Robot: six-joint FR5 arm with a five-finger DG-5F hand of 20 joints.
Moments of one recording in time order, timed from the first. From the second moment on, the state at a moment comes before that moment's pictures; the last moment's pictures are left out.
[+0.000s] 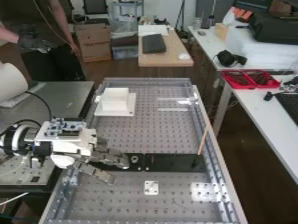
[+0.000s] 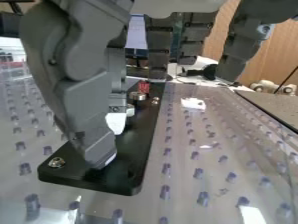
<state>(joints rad) 1.08 -1.92 -2.11 -2.49 -2.12 -1.00</state>
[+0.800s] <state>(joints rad) 1.17 -1.82 -2.10 -2.56 -2.20 -0.98</state>
